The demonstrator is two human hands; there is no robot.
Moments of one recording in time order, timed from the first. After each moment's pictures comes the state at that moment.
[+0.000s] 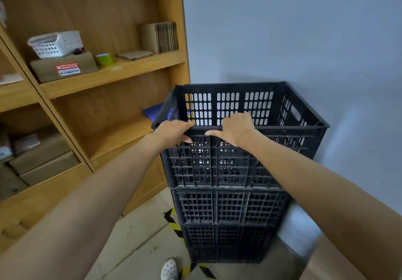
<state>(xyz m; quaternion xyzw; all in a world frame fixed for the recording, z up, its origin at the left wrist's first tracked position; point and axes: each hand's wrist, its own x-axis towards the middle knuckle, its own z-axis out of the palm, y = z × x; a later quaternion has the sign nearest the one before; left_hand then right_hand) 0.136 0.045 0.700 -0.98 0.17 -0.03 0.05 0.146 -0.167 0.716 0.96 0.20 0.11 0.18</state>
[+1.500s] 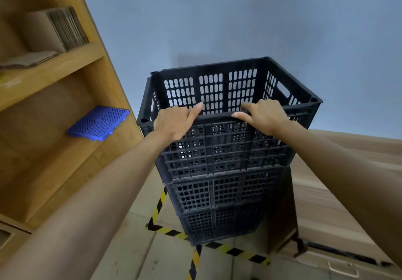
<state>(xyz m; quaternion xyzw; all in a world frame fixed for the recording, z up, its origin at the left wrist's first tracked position) 0.141 0.060 0.695 -0.93 0.33 -0.14 -0.10 0.048 -0.188 0.692 0.98 -0.03 0.15 0.11</state>
